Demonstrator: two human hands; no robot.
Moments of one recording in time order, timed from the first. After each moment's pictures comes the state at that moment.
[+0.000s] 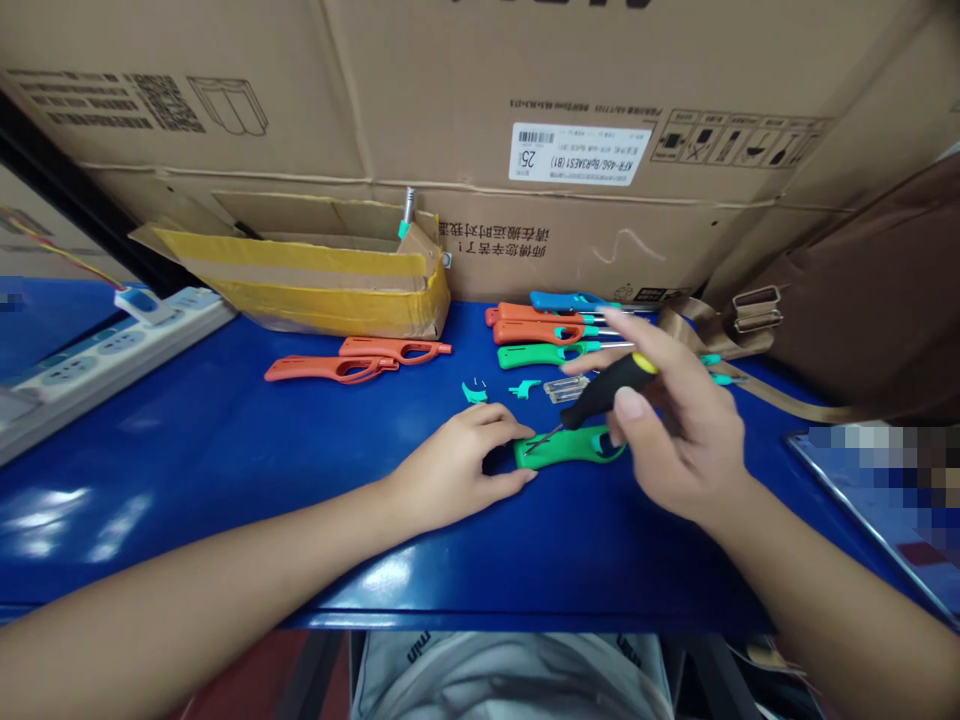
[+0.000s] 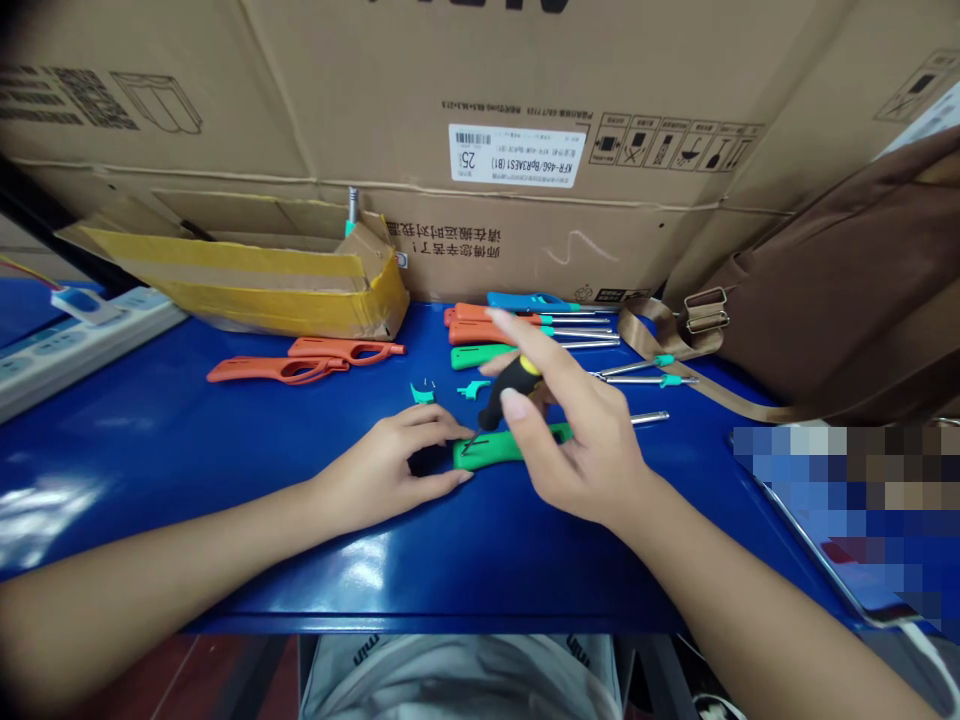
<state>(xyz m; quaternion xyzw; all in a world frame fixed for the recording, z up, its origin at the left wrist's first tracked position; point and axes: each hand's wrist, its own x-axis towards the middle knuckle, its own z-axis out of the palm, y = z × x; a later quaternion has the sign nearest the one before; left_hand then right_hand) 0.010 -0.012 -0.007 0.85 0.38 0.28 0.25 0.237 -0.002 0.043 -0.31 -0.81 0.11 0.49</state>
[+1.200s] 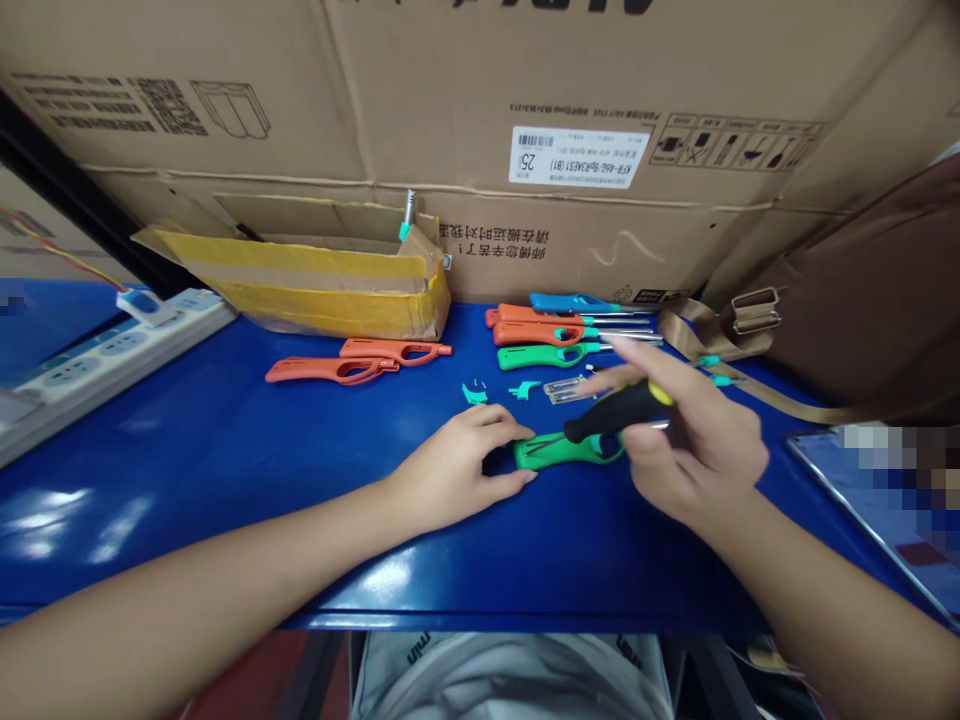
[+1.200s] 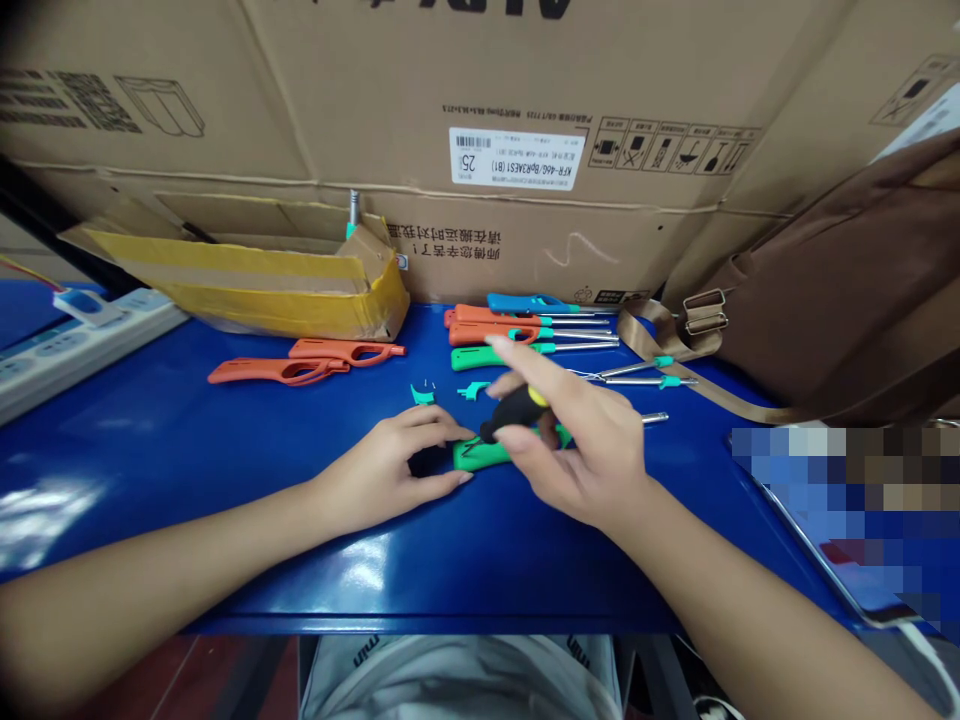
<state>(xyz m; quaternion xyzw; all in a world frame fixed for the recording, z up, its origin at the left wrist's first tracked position) 0.009 -0.012 -0.007 0.85 0.37 0.28 0.26 0.244 -0.007 0.041 -0.28 -0.83 0.02 0.49</state>
